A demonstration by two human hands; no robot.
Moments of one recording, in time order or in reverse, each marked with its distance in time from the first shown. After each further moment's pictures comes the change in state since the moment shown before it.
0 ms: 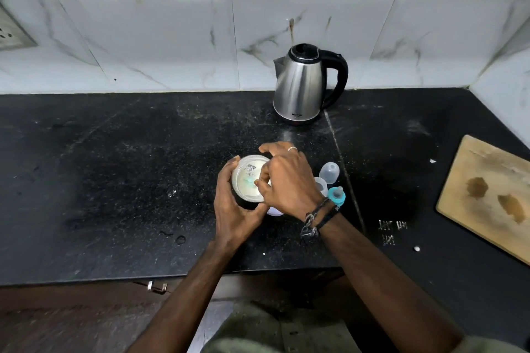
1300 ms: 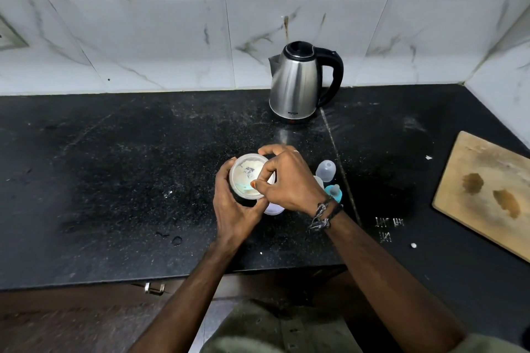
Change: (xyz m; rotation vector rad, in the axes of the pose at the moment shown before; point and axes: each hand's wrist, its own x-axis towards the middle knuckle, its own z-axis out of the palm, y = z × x) left_hand -0.001 0.008 0.009 0.025 0.019 -0.149; right_hand -0.001 0.016 -0.001 0.341 -0.045 0.117
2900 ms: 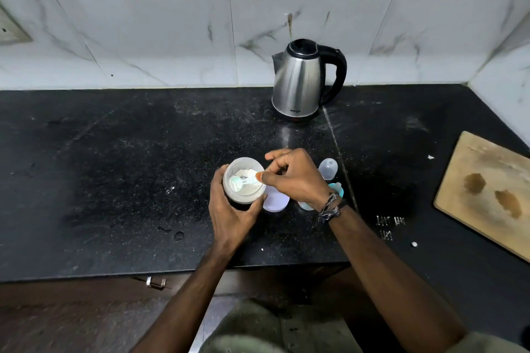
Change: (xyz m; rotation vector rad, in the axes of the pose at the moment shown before) left_hand -0.012 -0.010 -0.008 -0.001 0.030 -0.048; right_hand 0.005 0.026 0.009 0.390 0.000 0.111
